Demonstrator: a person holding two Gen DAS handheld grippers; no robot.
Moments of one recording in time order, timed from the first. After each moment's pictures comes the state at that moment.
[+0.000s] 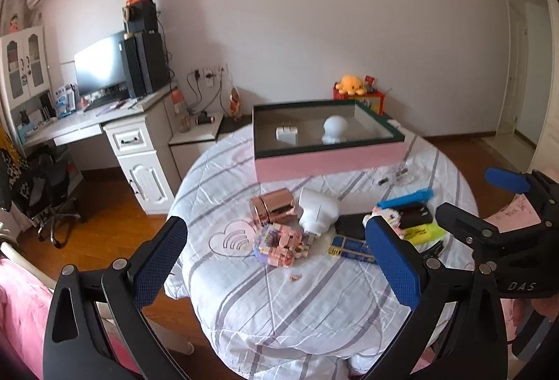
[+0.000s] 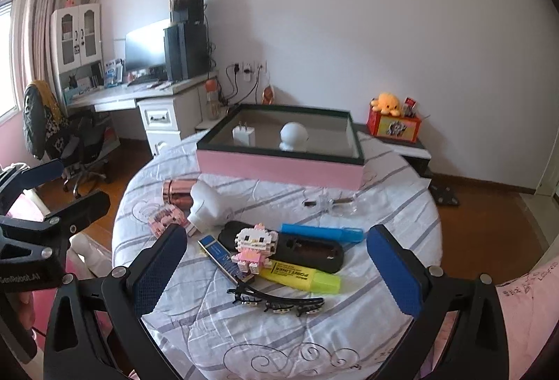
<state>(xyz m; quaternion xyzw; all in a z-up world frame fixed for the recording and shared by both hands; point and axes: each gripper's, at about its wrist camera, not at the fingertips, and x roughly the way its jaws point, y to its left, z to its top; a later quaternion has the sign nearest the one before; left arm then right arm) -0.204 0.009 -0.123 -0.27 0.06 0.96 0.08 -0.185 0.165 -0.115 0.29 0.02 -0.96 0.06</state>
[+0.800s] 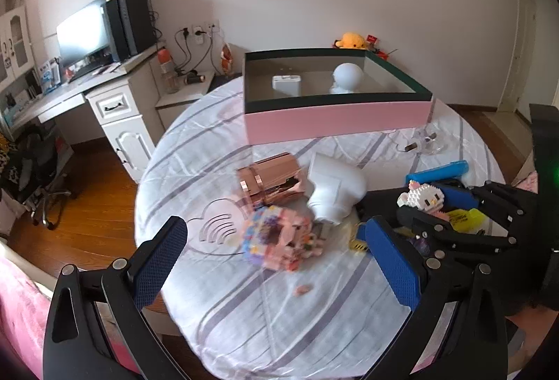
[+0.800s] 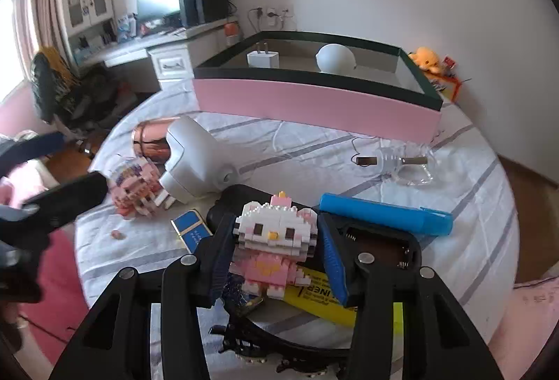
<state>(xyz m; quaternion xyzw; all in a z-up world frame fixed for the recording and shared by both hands) -0.272 0.018 -0.173 -0.35 0.06 0.93 0.09 -0.259 0.151 -0.192 0.38 0.02 -0.92 0.12</state>
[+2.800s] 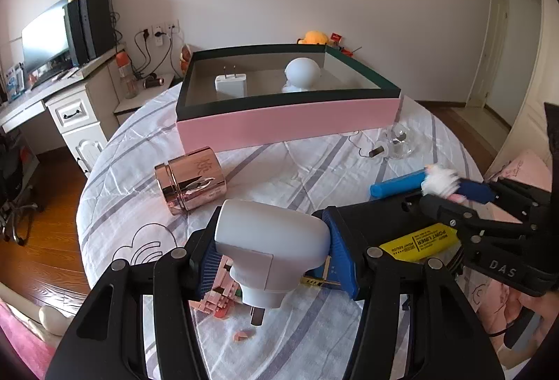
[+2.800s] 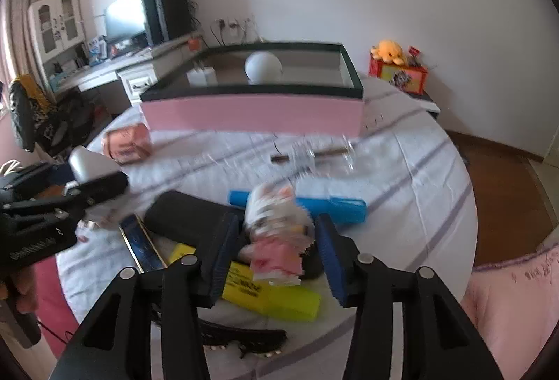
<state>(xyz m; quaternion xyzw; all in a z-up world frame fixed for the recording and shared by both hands) -0.301 0.051 -0.187 -0.35 0.05 0.92 0.16 -0.259 0.206 -0.186 0.38 -0.01 -0.92 0.06</state>
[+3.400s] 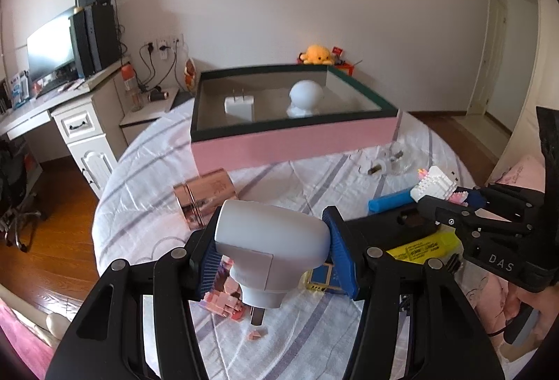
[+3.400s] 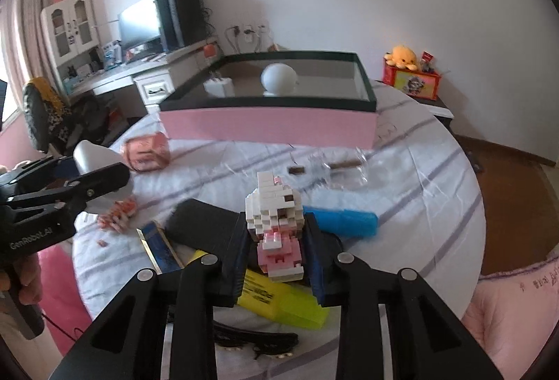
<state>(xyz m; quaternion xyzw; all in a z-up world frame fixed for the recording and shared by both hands) -0.294 0.041 -0.163 -0.32 0.05 0.93 0.16 -0.254 0.203 -0.168 0.35 -0.02 -0.93 0.10</state>
